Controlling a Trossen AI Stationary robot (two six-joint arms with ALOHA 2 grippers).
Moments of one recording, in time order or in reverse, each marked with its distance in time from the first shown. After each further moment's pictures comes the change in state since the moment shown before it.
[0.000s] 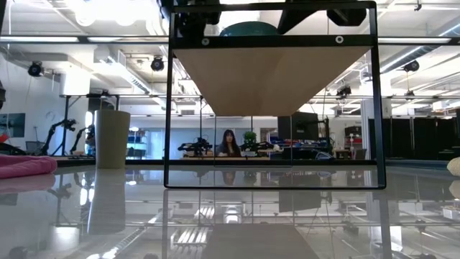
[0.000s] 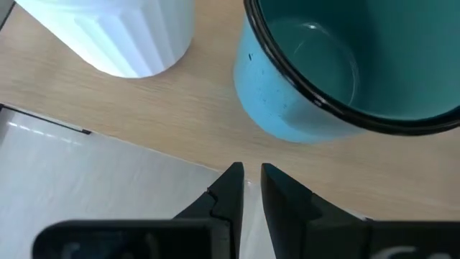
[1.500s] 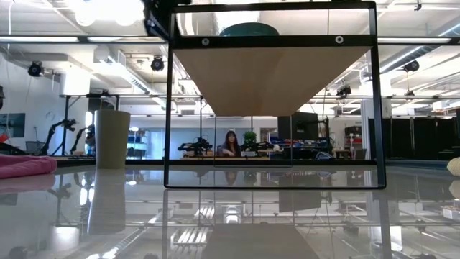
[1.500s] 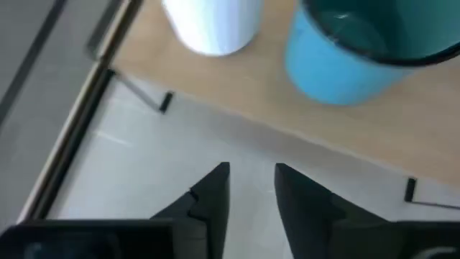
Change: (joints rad) left arm 0.017 -0.178 -0.014 -0.132 -0.162 0.029; right arm 0.093 -0.022 0.046 0.053 -0.039 -0.139
